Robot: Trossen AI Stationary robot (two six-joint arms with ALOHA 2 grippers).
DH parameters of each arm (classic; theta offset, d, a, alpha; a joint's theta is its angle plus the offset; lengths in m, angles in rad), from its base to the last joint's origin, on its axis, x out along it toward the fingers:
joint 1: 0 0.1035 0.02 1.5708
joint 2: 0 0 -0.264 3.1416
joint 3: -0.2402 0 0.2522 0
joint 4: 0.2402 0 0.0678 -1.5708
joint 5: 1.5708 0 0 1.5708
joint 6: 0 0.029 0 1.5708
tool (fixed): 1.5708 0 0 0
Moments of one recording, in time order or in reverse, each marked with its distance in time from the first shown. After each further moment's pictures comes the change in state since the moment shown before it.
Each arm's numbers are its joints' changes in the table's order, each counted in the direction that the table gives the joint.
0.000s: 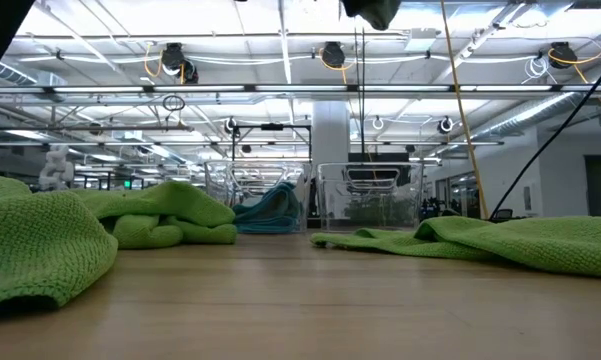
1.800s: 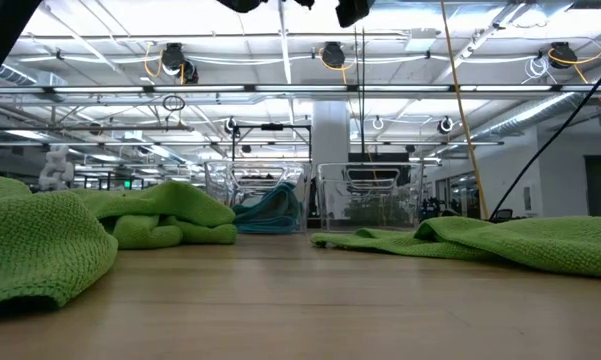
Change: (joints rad) left arm 0.061 -0.001 0.000 -0.036 0.023 0.053; right arm 0.000 0.017 0.000 0.020 -0.111 -0.009
